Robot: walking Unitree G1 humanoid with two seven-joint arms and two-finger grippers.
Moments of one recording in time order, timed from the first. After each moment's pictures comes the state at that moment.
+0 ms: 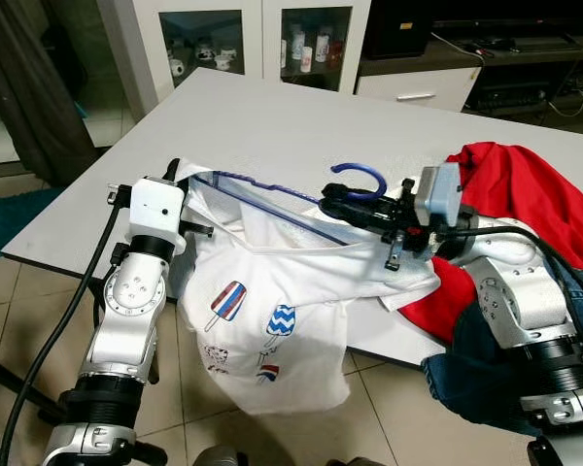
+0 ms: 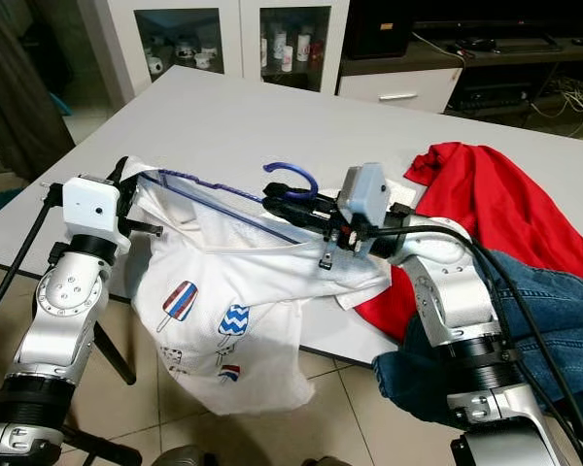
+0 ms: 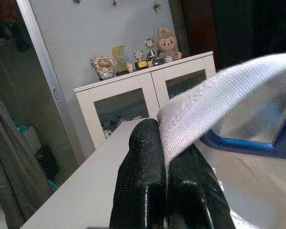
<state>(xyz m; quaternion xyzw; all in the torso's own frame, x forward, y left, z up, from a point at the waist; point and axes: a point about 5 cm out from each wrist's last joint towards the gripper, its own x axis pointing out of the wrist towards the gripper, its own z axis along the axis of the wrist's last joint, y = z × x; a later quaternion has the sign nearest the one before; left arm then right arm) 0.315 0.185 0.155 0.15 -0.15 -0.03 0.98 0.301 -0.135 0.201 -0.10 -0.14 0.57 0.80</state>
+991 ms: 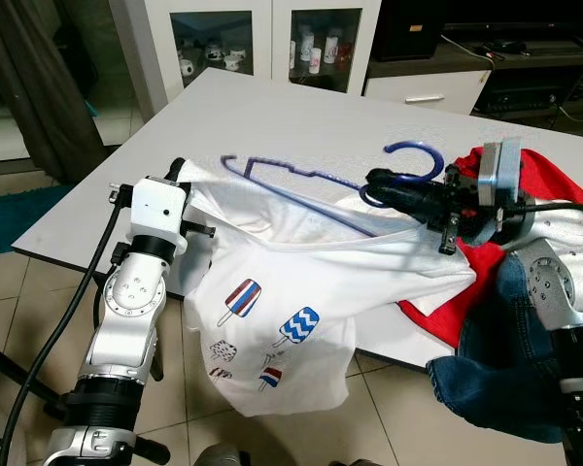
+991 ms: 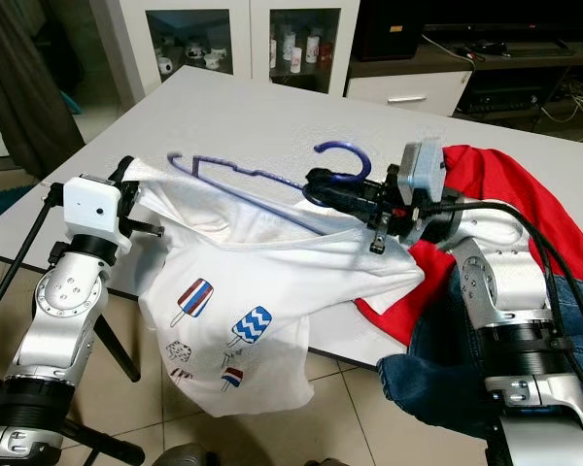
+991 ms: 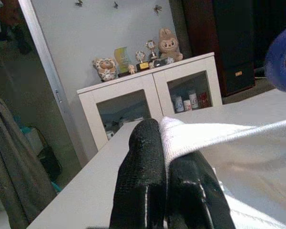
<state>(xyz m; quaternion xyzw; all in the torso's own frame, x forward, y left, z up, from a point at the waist) 0.313 0.183 0.157 0.15 -0.15 -0.04 0.98 0.307 -0.177 0.219 -0.09 -0.13 0.57 0.80</state>
